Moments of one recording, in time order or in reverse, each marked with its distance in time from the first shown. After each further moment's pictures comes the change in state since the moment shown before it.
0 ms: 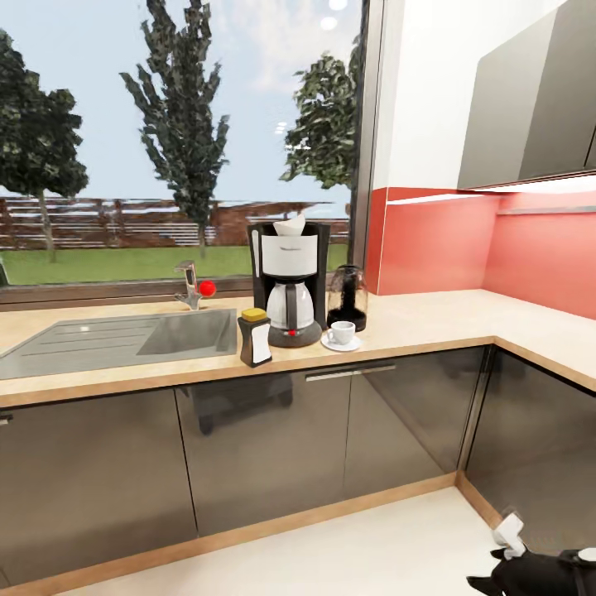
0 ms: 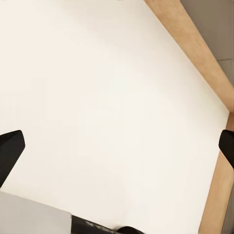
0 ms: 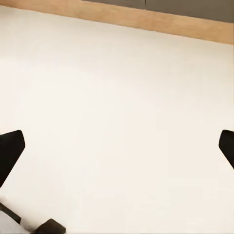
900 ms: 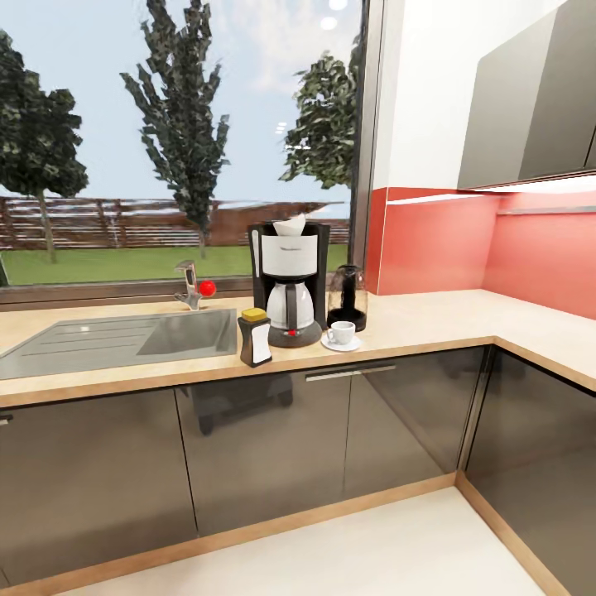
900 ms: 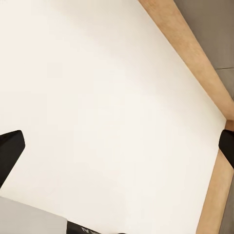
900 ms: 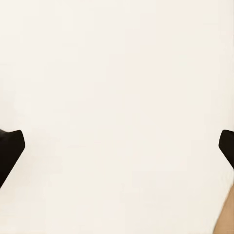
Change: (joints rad) left arm 0.000 -0.002 0.040 0.004 -0.001 -0.003 0.000; right arm 0.125 -0.015 -0.008 0.654 0.386 -0.076 -0.984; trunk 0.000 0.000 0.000
